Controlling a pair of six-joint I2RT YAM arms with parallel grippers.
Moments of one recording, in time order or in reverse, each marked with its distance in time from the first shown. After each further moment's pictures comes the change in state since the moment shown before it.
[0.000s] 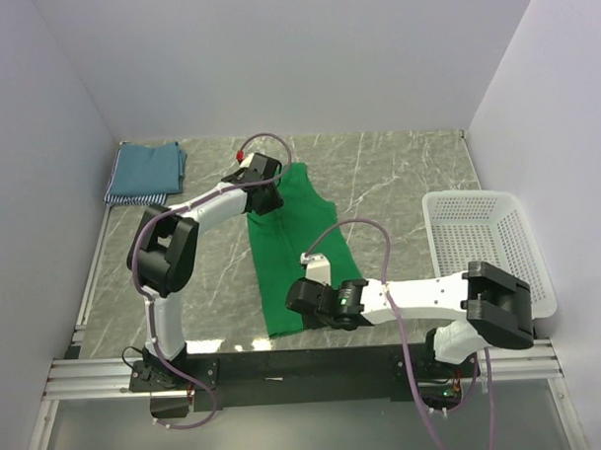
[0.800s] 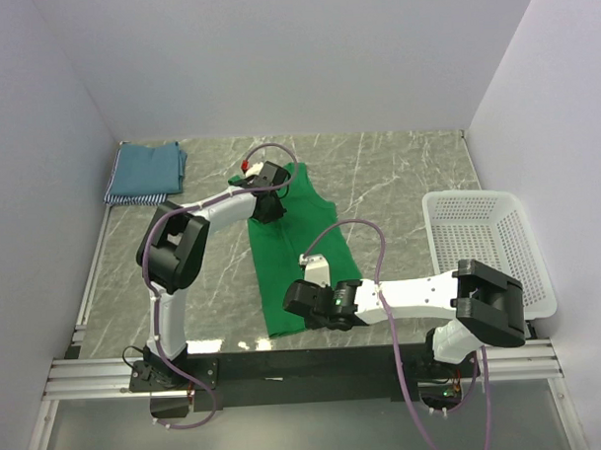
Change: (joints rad) left arm -0.042 0.052 0.002 -0.050 -0.083 -0.047; right arm 0.004 0.054 0.018 -0.017 0.033 0.001
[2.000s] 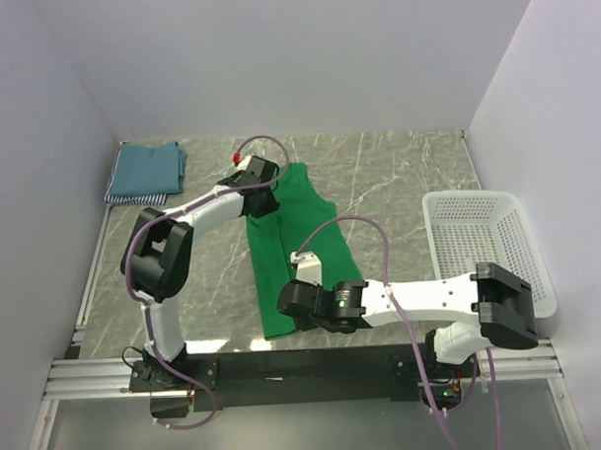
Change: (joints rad) left arm 0.048 -0.117 -0.056 0.037 0.051 0.061; right arm 0.063 -0.067 0.095 -0.034 -0.006 0.004
